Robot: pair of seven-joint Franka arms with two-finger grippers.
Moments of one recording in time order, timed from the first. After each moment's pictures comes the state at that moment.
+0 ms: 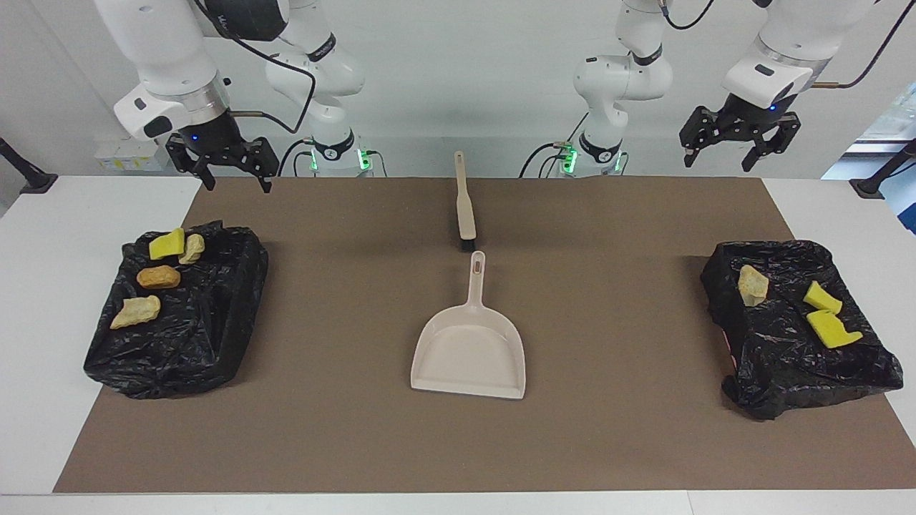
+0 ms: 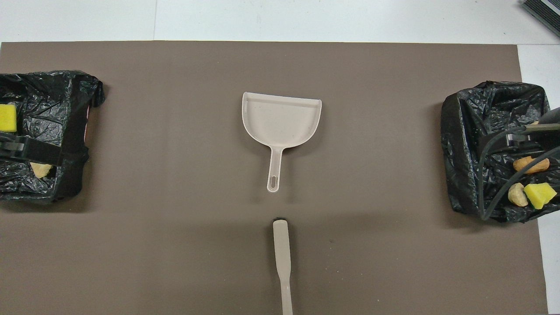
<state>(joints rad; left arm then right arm) -0.11 -0.03 -0.01 -1.46 0.02 1.42 0.07 -0.05 0.00 0.06 -1.55 -0.05 1.50 0.05</state>
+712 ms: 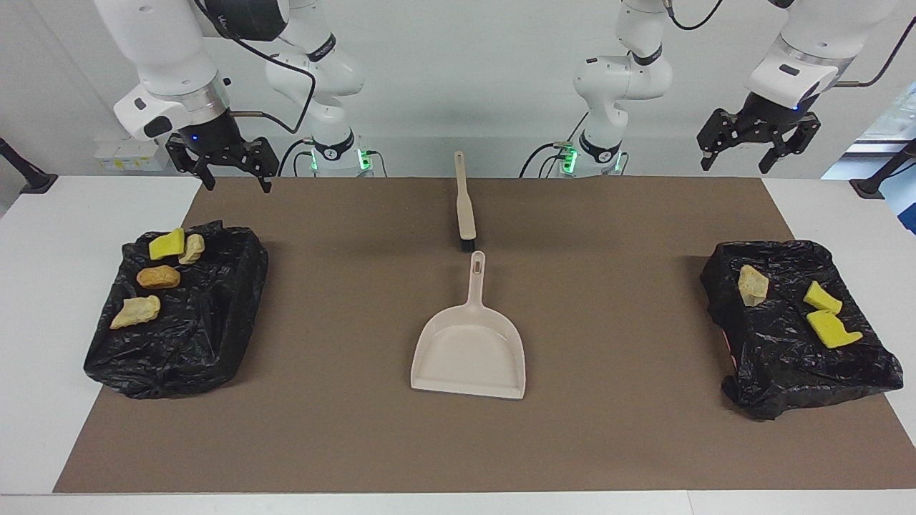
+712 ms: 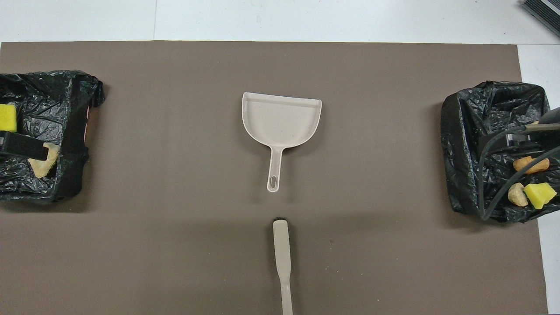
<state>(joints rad) -0.08 -0.03 0.00 -1.46 0.02 1.44 0.08 -0.05 0.00 0.06 -1.55 -0.05 1.50 0.05</state>
